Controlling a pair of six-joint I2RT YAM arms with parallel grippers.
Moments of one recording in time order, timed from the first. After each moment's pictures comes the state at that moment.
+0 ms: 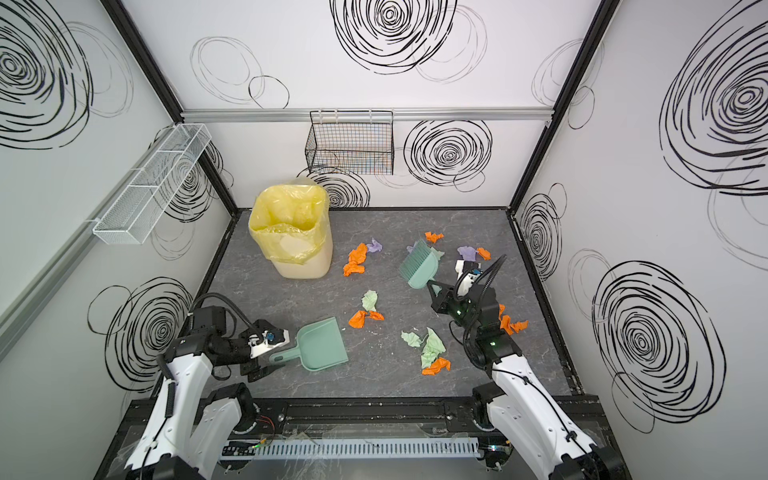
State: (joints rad) left arm 0.31 0.77 0.47 -1.05 0.71 1.54; right arm 0.26 0.76 0.38 0.10 -0.29 0.67
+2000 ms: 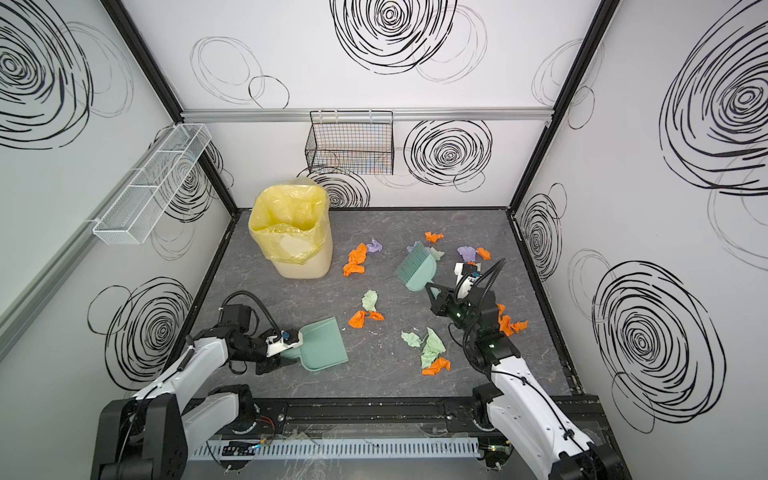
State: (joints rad) left arm 0.14 1.06 0.37 -0.72 0.70 1.40; right arm 0.25 0.76 0.33 0.15 -0.33 0.70
